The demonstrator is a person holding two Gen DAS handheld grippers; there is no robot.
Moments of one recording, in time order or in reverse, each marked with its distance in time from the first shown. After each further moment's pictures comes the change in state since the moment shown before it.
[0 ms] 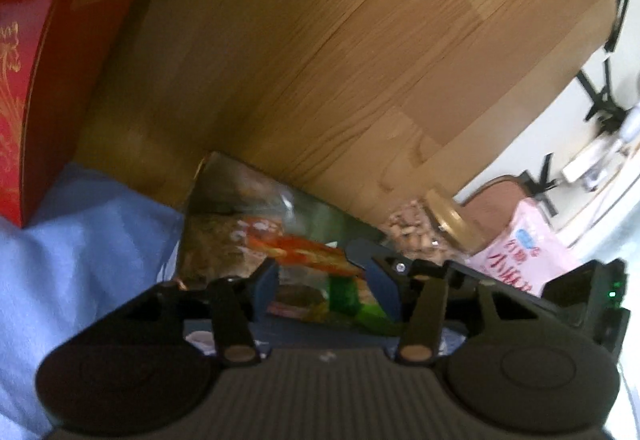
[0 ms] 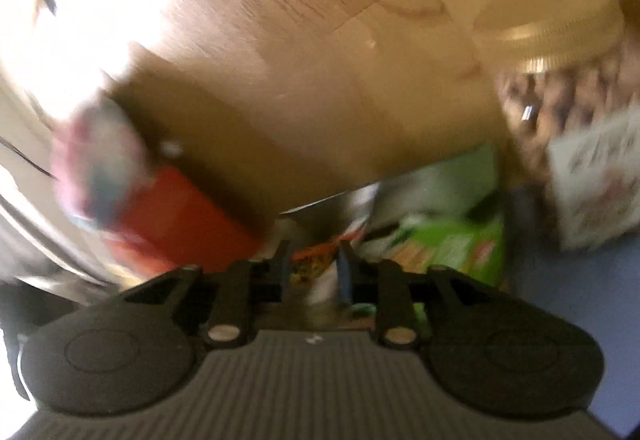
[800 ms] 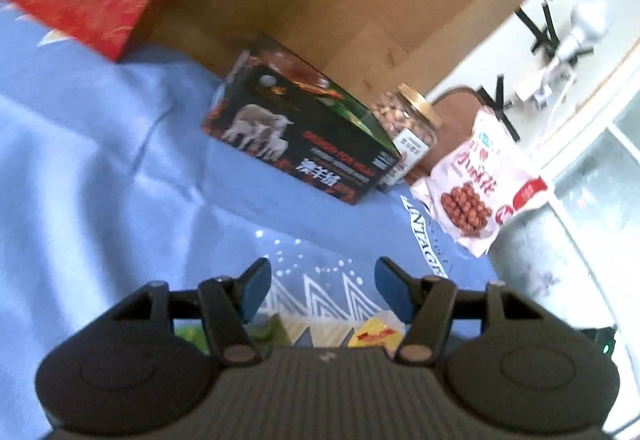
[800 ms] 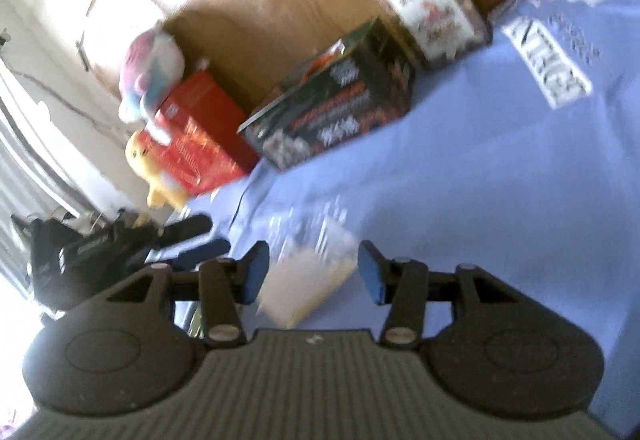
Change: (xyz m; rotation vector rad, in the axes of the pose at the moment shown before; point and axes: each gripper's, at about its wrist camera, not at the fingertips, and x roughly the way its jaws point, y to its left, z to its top) left arm -0.112 0.023 -0.136 -0.023 0.051 -0.053; right arm -0.164 -0.032 -0.170 0.092 0.053 0.113
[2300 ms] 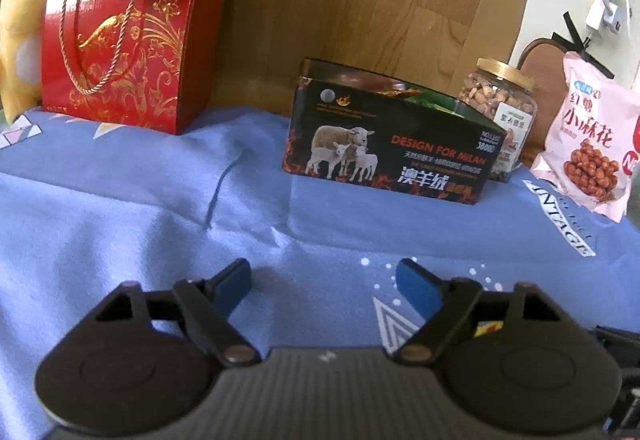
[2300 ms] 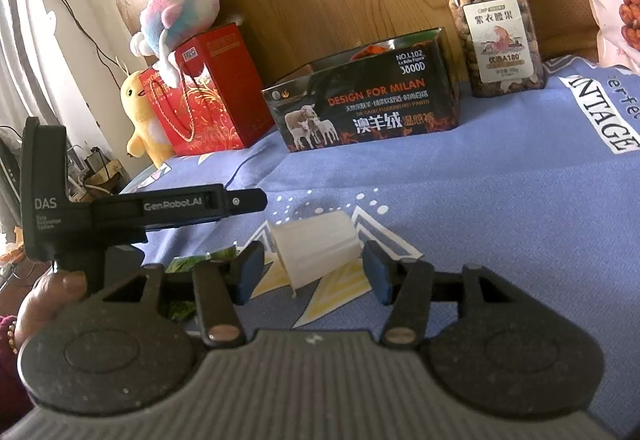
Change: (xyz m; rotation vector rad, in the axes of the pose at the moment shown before) left arm 0.046 -0.022 -0.011 0.299 -0.111 0.433; right arm 0.046 0.037 -0.023 -0.301 -0.060 -0.112
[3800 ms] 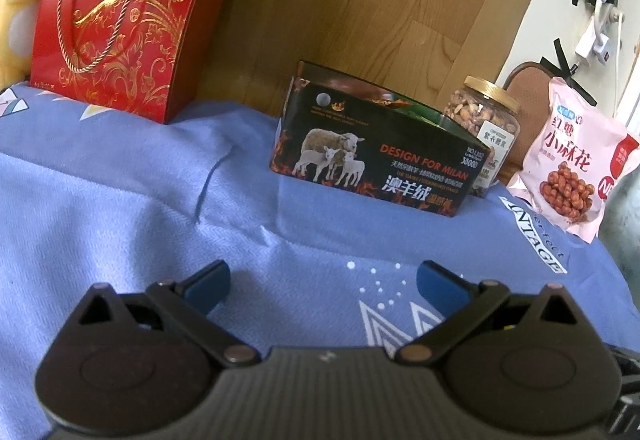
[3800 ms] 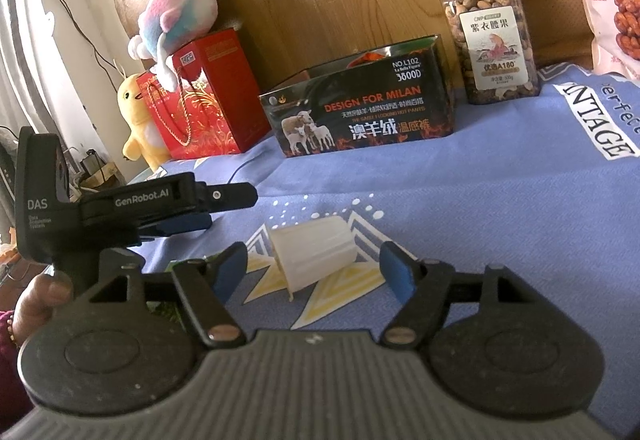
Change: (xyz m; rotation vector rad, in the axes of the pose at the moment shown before) left arm -0.001 0.013 -0.002 -0.071 -0.012 -0.094; right arm -0.002 0.002 0.000 -0.005 -0.016 -0.017
